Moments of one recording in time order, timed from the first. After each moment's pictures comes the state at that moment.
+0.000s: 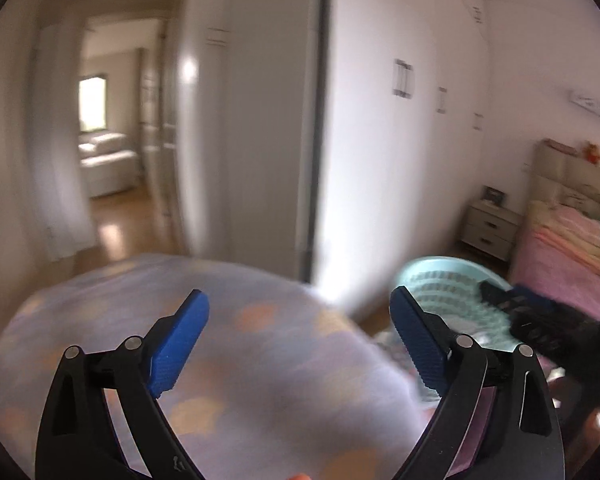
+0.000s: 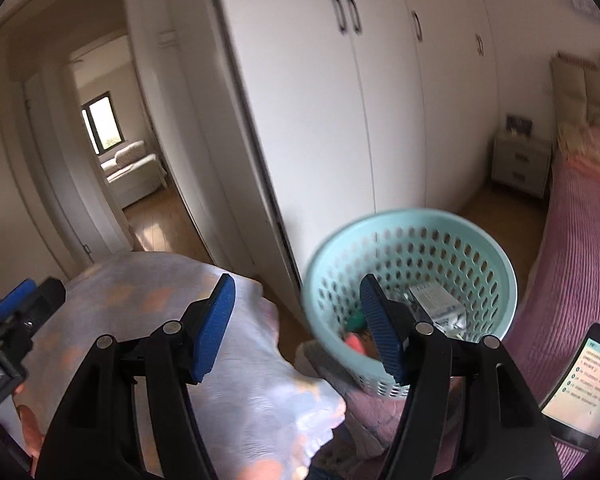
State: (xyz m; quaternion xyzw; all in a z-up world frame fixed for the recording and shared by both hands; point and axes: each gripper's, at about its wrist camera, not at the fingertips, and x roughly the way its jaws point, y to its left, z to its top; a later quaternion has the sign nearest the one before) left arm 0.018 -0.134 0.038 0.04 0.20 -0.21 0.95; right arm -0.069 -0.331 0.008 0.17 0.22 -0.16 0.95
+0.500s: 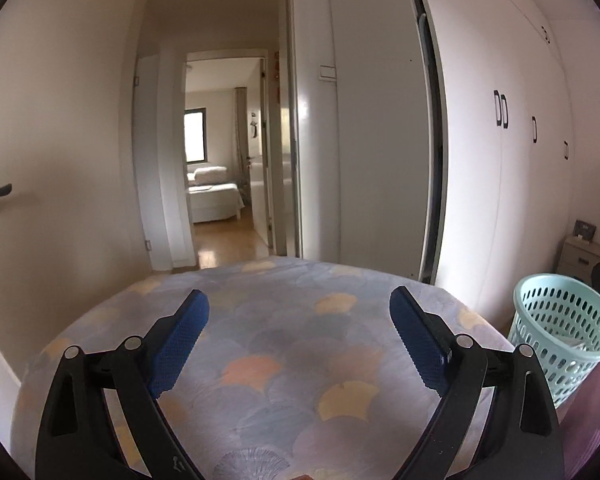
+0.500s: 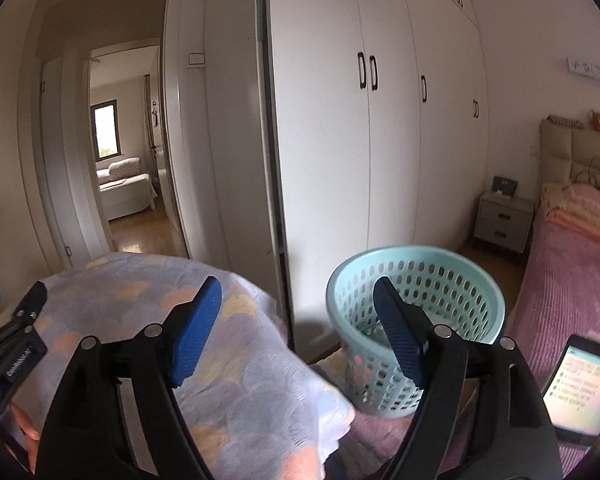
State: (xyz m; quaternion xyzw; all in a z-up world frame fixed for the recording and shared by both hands) left arm 0.004 -0.068 0.012 0.03 0.13 -0.05 0.99; right arm -0.090 -0.250 0.008 0.10 0.16 -0.20 0.96
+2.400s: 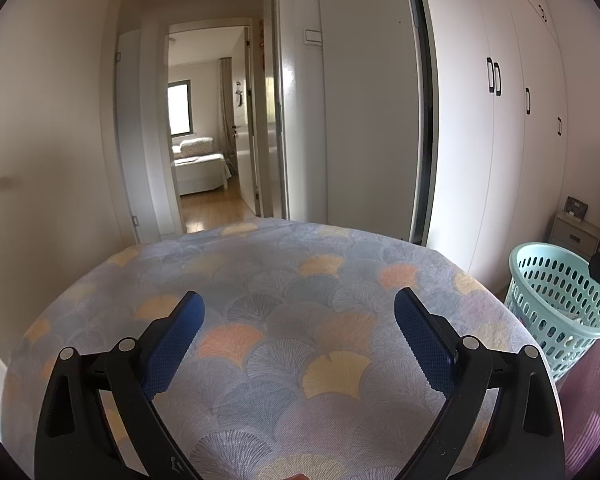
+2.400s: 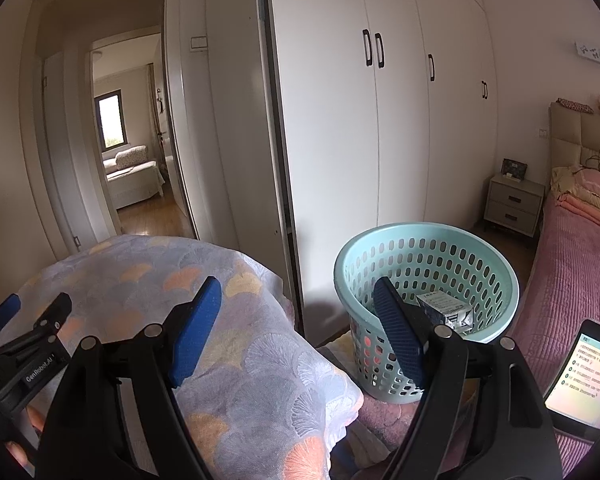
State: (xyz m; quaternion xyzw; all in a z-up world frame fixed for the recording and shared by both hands) left arm 0.017 -0.063 -0.016 0.04 0.19 -0.08 0.98; right arm -0.084 -0.263 -0.007 0.11 0.19 -0.18 0.96
